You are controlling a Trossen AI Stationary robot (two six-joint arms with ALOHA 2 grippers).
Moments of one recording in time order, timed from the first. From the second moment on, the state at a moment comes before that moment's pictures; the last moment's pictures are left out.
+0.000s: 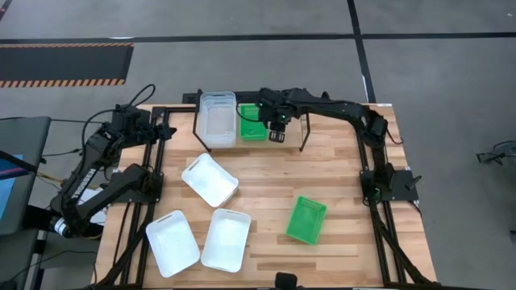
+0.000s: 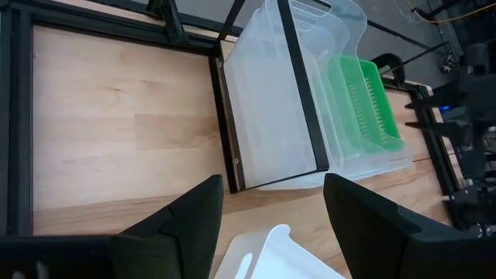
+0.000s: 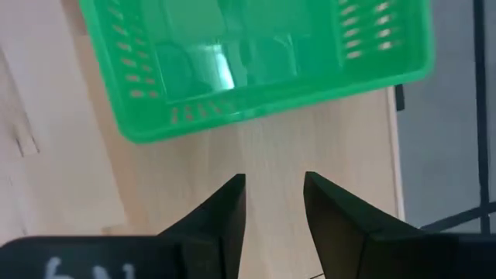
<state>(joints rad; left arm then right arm) 1.05 0.52 0.75 -0.93 0.23 -0.63 -0.44 2.03 1.81 -1.01 0.18 -0.29</state>
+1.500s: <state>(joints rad) 1.05 0.52 0.75 -0.93 0.23 -0.61 0.08 1.68 1.81 -1.48 -0.16 0.39</state>
